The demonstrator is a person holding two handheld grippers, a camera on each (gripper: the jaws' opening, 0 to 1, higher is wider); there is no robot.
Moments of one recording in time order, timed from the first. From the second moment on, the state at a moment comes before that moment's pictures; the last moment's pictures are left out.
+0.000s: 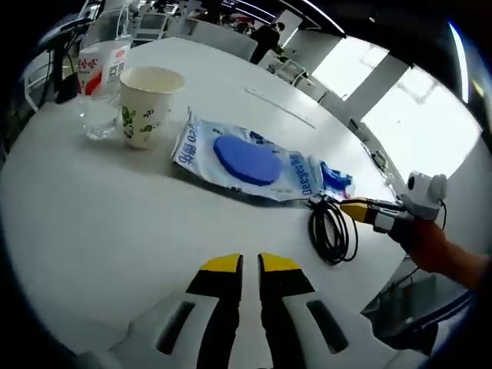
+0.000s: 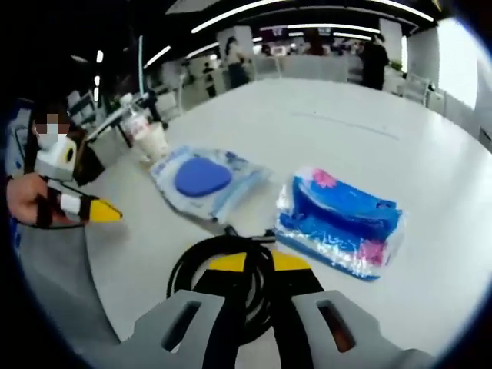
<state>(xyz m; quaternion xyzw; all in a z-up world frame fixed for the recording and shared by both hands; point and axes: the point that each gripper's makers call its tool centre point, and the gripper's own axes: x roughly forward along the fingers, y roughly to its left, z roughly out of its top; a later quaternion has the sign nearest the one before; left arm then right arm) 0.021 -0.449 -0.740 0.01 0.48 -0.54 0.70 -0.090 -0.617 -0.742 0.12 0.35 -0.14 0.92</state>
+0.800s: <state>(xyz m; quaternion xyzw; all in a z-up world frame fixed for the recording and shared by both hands) -0.003 -0.454 -0.744 0.00 0.50 -0.55 0.68 -0.109 -0.583 -0.770 0.09 0.39 -0.08 0.91</state>
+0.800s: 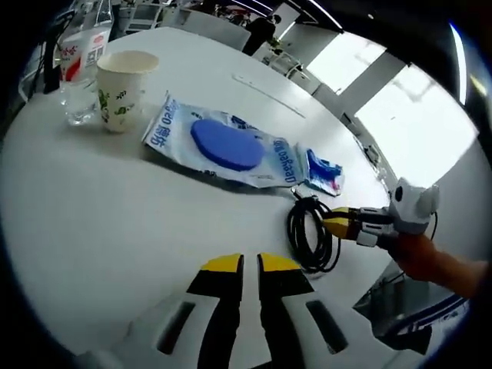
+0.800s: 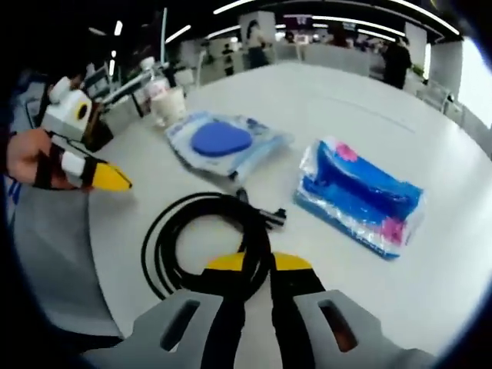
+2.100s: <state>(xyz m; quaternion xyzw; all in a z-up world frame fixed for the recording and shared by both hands) -0.008 -0.441 -0.745 0.01 0.50 -0.54 0.68 -0.140 -0.731 -0.749 0.21 0.34 -0.27 0.88</state>
